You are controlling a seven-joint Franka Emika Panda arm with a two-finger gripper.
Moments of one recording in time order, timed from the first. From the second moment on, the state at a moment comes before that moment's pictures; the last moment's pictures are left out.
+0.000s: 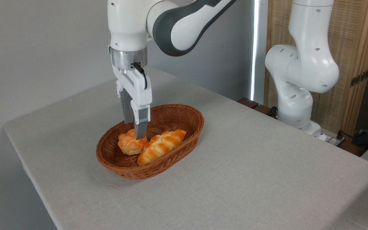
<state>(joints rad) -0.16 -0.12 -0.14 -2.14 -0.11 2.17 0.72</state>
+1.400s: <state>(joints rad) -0.16 -0.08 -0.17 -2.20 -0.11 2.30 0.79</state>
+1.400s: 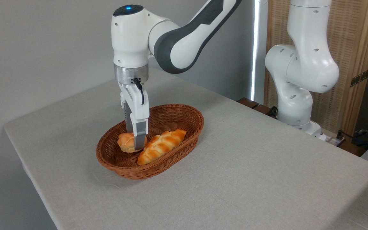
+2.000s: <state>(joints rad) -0.16 -0.08 -0.17 -2.20 -0.11 2.30 0.79</state>
